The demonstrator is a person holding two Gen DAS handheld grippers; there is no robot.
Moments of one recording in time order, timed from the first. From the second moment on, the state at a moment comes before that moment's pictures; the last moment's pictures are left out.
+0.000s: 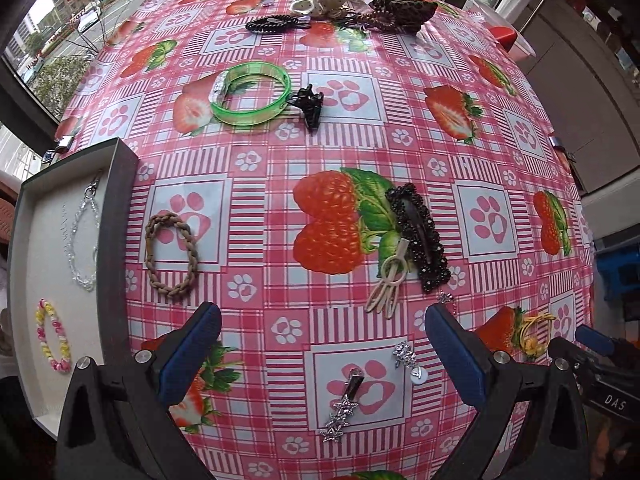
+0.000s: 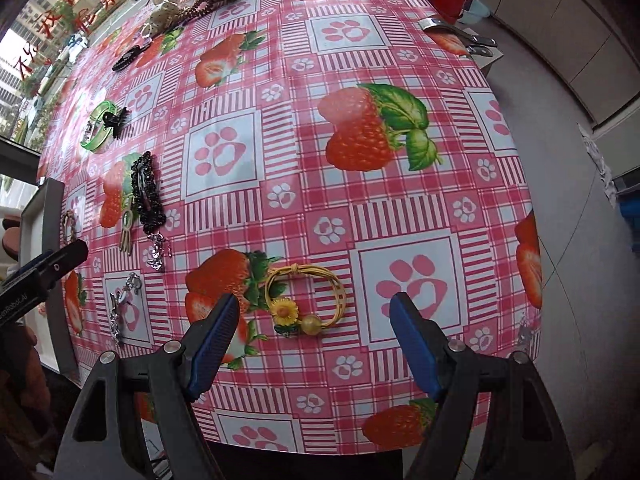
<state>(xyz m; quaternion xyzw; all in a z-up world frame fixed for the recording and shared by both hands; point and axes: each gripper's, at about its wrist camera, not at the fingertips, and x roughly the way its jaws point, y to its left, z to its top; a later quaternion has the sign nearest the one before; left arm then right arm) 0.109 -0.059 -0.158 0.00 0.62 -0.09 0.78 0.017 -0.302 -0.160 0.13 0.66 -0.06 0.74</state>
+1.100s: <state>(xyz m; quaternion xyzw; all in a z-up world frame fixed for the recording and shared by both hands) 0.165 -0.158 -0.196 0.06 0.63 -0.10 0.77 0.021 -0.265 -0.194 0.04 0.65 -0.05 0.76</state>
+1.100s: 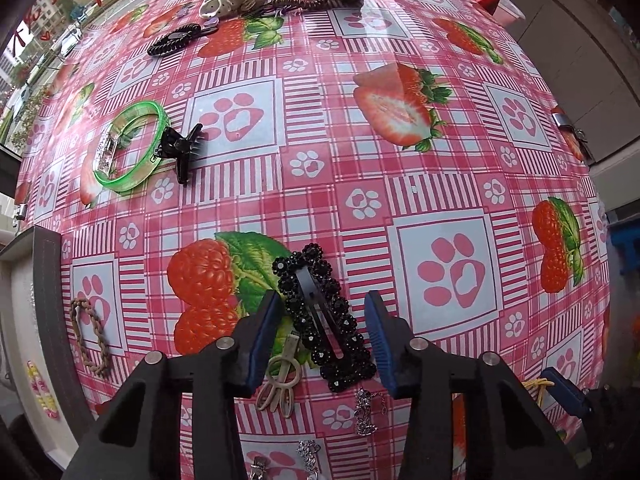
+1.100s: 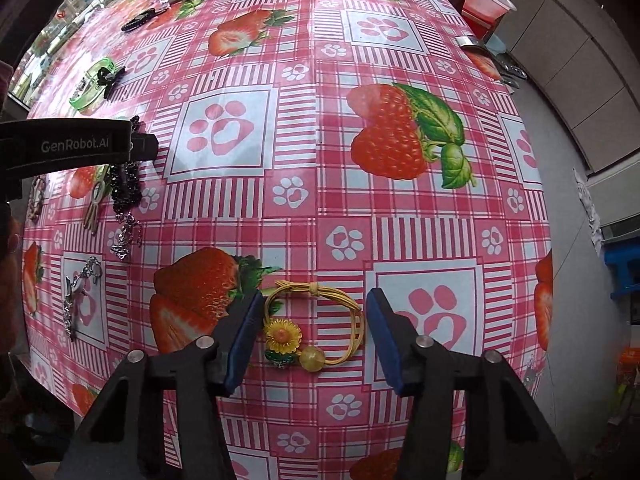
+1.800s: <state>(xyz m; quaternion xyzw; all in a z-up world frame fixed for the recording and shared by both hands) 0.139 -0.116 -0.142 0.01 0.59 -0.13 0.80 0.038 -0.309 -0.159 0.14 0.63 -0.02 0.76</state>
